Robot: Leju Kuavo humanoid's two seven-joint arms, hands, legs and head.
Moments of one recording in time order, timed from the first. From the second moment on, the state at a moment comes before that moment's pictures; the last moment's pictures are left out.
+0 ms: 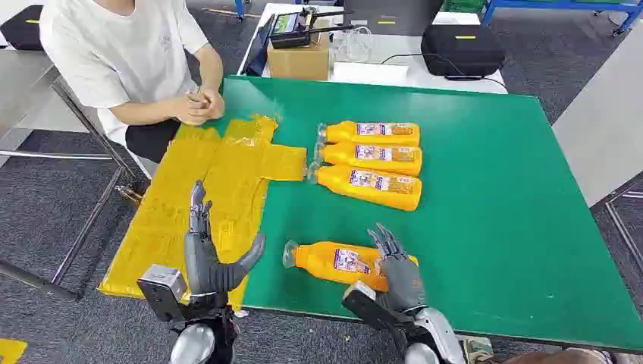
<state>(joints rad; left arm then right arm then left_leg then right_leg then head) 0.08 -0.26 -0.32 -1.52 -0.07 0.38 -0.58 -0.03 0.01 0.43 -1.28 0.93 -0.24 -0.16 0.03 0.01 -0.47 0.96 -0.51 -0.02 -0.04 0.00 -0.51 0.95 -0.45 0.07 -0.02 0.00</state>
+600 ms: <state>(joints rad) 0.10 -0.26 -0.29 -1.53 -0.10 0.39 -0.57 -0.06 -0.07 0.49 -1.27 1.20 -0.17 0.06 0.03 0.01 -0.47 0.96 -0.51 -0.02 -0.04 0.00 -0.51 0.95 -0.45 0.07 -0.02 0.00</state>
